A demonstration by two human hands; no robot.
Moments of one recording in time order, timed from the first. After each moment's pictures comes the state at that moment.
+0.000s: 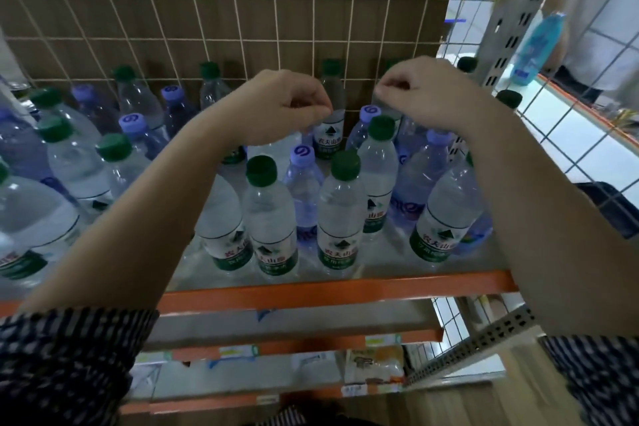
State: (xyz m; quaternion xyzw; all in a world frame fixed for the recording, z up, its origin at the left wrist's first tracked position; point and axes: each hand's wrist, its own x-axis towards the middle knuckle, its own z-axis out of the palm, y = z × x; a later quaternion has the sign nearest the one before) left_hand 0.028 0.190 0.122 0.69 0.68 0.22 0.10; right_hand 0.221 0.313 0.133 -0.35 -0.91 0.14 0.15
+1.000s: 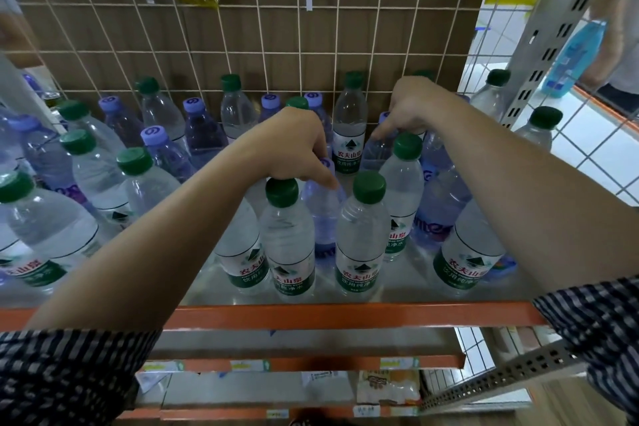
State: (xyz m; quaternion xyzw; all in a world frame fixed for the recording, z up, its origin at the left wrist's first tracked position) left_hand 0.022 0.201 0.105 0.68 0.72 0.06 0.11; right_hand 0.146 0.379 0.107 -0.46 -0.88 0.15 -0.02
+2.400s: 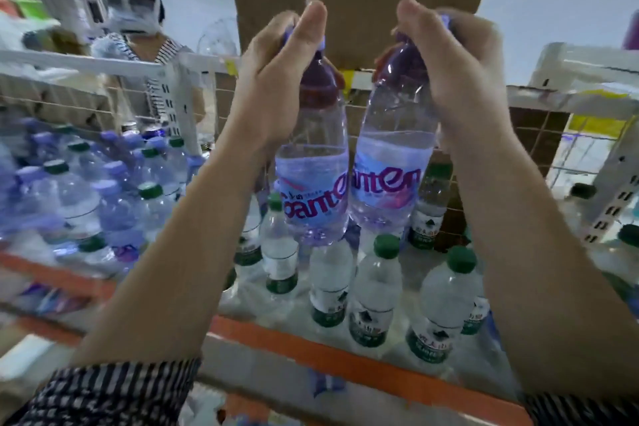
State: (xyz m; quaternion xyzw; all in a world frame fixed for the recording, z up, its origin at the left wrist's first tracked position) left_hand -0.004 0.055 0.223 0.44 0.54 0.71 -0.02; right_hand 0.107 0.182 0.238 -0.01 -0.70 0.50 0.51
